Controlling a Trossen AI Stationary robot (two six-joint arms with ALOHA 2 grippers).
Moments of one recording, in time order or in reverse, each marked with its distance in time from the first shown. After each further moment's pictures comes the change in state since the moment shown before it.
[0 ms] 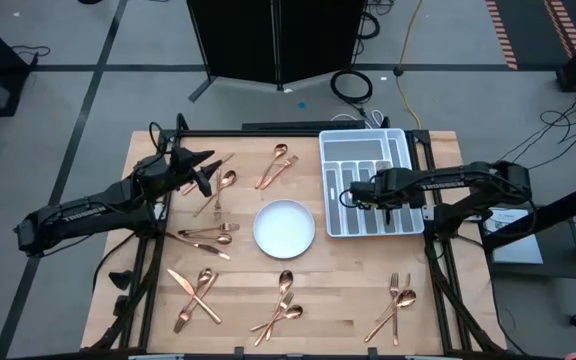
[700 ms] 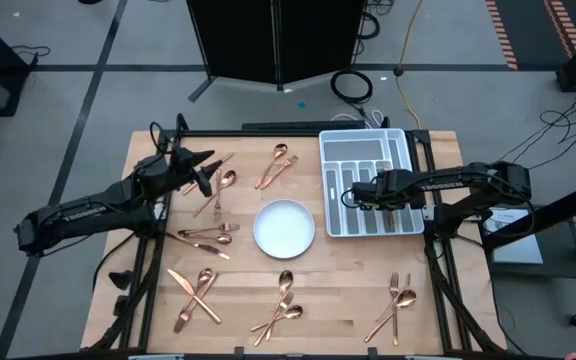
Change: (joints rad) left arm 0.000 0.006 0.000 0.001 0.000 0.000; right arm -0.025 0.000 -0.061 0.061 0.004 -0.027
